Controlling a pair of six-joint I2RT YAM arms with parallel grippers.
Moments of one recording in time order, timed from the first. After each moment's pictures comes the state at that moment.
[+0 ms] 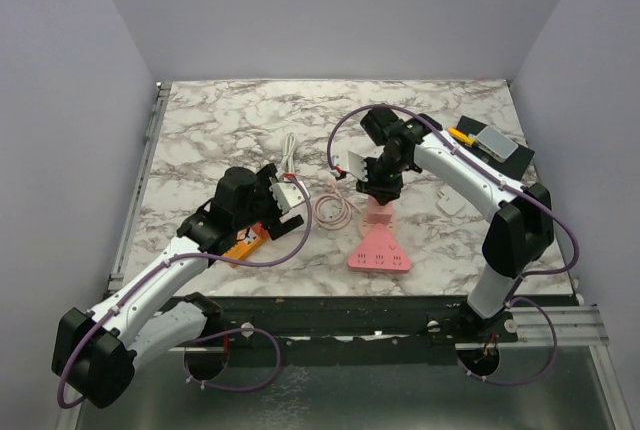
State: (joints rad) left arm -0.55 0.95 0.65 -0.23 0.26 0.57; right arm 0.61 1.75 1.56 -1.16 -0.23 -0.97
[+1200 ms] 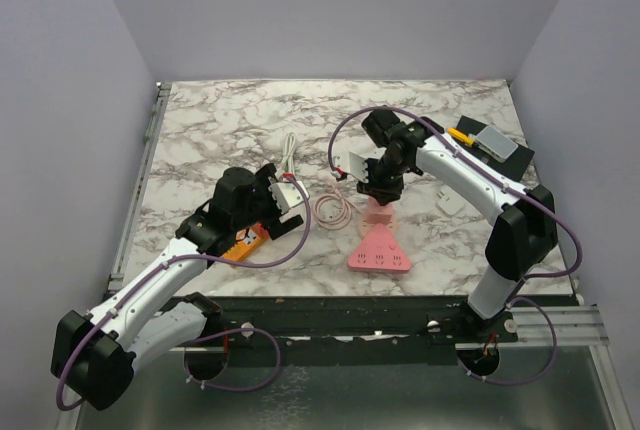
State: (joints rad) left arm -0.55 0.93 0.65 -0.23 0.26 0.57; right arm 0.61 1.72 1.53 -1.13 -0.22 -0.96
